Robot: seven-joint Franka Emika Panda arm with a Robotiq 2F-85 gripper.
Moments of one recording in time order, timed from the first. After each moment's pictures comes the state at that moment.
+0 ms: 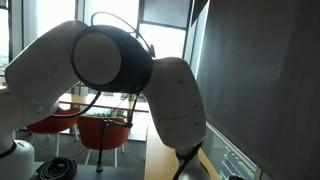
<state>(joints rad) -0.15 0.82 0.03 -1.91 -0.07 2.81 -0.11</state>
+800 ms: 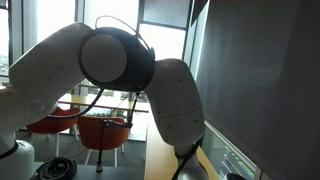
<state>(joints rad) -0.08 0.82 -0.03 -1.91 -0.07 2.81 -0.07</state>
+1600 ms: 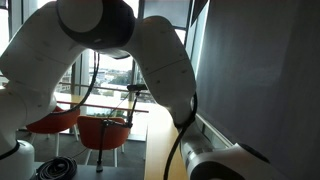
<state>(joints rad) -0.04 0.58 -0.07 -2.02 -0.05 2.47 -0.04</state>
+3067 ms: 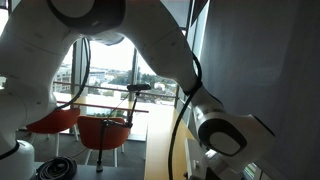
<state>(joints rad) -0.05 0.45 0.06 -1.94 0.25 1.99 -0.07</state>
